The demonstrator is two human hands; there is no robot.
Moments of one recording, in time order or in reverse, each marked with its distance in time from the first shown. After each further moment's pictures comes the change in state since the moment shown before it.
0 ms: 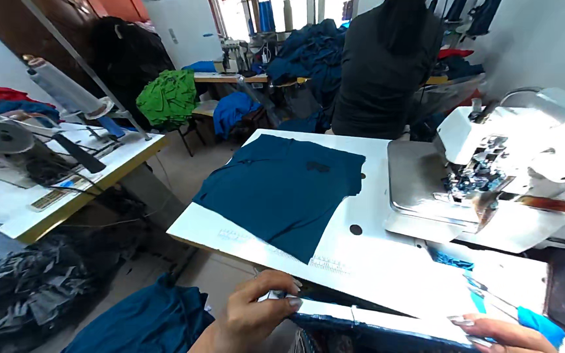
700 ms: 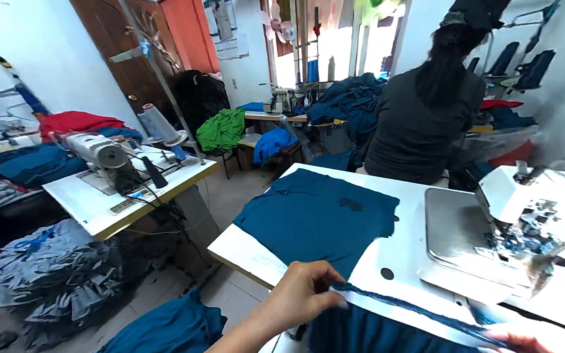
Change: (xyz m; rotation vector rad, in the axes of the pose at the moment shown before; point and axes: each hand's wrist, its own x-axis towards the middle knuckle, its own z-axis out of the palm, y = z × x) left_hand 0.073 -0.012 -0.006 -0.184 -0.216 -0.579; right_hand 0.075 0.013 -0.020 0.475 -0.206 0.577
